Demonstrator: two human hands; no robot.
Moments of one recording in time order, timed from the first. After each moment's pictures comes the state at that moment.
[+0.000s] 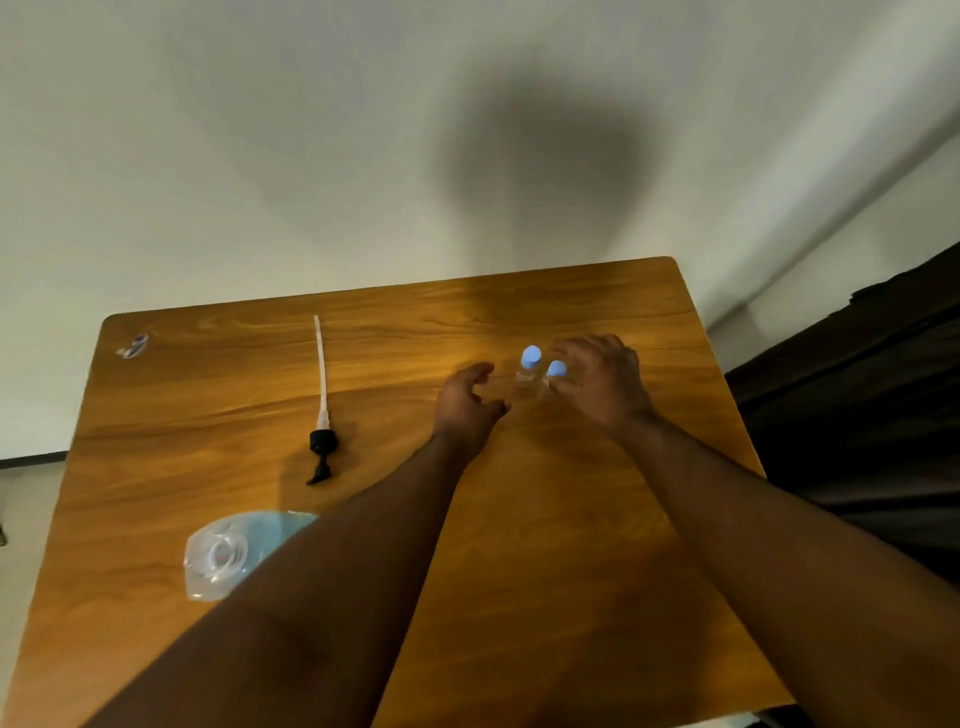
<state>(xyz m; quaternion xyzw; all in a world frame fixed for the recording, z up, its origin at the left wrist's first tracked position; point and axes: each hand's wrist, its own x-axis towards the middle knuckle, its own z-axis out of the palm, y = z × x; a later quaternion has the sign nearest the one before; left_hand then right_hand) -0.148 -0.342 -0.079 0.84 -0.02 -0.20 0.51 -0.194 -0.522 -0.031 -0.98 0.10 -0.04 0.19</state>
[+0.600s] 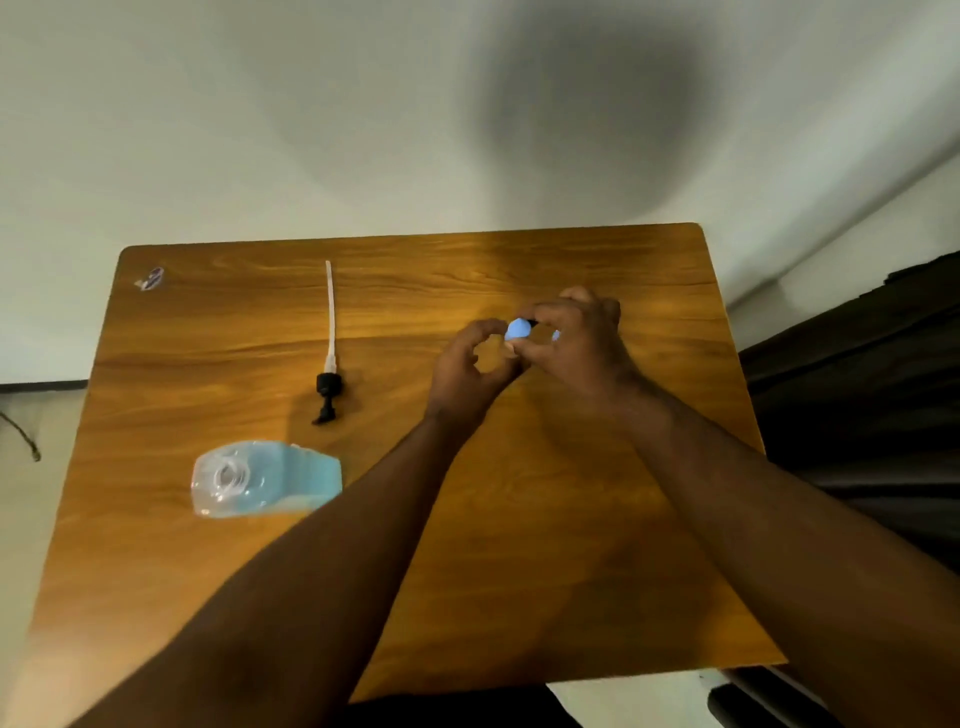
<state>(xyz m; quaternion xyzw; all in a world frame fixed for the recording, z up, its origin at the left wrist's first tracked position) -0.170 -0.337 -0.047 0.81 -0.10 -0.11 0.58 -0.186 -0.486 0.002 -0.95 0.05 -0.07 0.29</state>
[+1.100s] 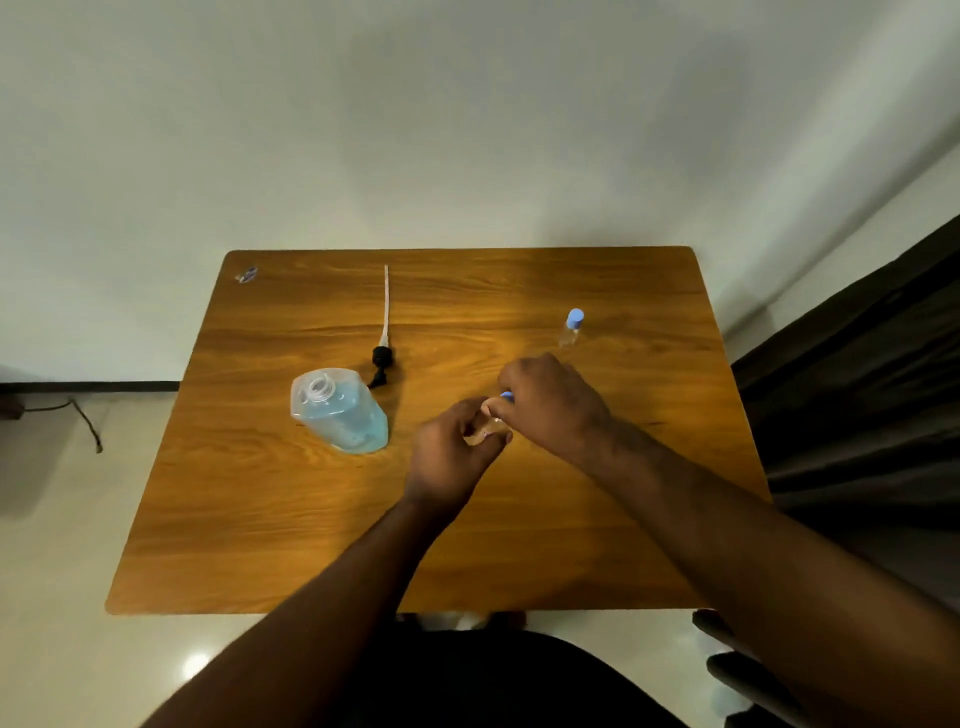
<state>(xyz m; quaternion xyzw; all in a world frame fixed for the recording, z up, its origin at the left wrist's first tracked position) -0.331 -0.248 0.013 0.83 -0.09 -0.06 0.54 -0.308 -0.390 0.099 -0.97 -0.04 0.12 0.21</state>
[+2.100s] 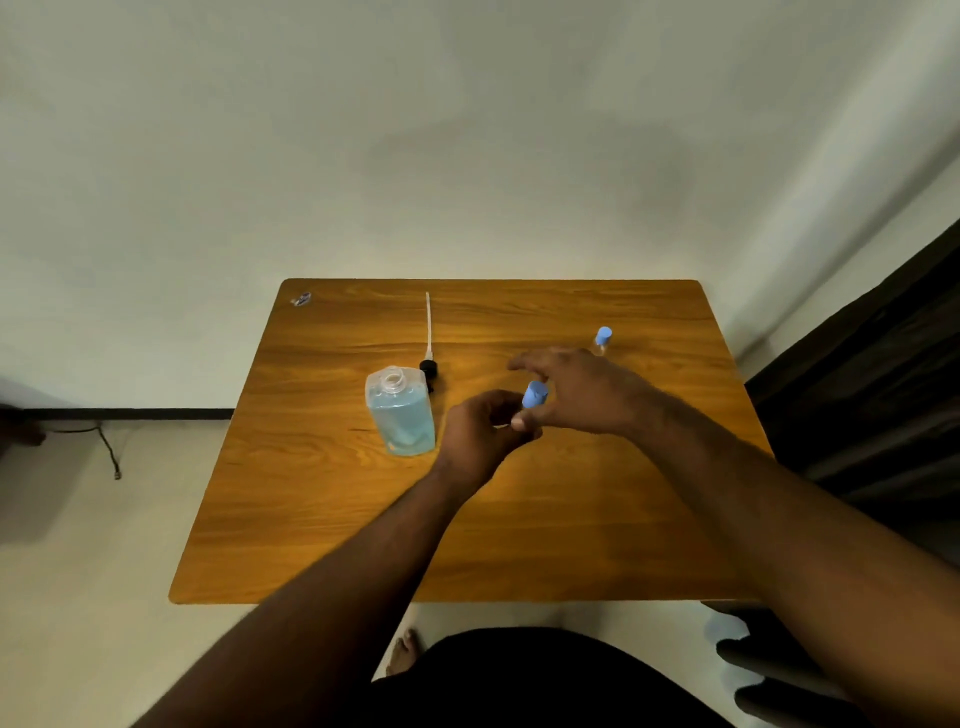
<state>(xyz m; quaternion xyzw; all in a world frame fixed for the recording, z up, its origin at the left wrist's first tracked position) -0.331 -0.194 0.047 0.79 -0.14 -0.12 0.58 -0.331 -0.352 0.137 -0.96 -0.09 0.13 0.22</state>
